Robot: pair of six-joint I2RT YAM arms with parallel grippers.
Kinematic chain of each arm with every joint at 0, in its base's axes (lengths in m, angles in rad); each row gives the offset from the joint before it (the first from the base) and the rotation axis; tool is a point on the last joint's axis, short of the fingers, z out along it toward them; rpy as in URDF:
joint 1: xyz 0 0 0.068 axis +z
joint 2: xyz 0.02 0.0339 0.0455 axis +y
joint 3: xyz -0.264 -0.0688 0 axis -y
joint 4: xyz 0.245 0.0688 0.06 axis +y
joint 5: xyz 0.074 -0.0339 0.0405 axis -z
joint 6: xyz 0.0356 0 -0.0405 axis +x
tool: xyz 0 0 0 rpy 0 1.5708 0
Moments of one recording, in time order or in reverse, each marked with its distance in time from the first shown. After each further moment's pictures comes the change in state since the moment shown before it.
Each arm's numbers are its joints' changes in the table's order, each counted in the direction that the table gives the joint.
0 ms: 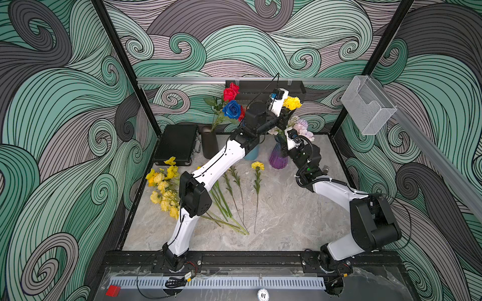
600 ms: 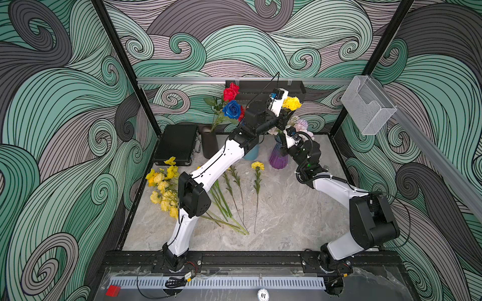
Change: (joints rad) left arm 0.000 -0.040 -0.008 0.091 -0.016 0.003; right arm -0.011 -0.001 0.056 0.113 -0.072 -0.006
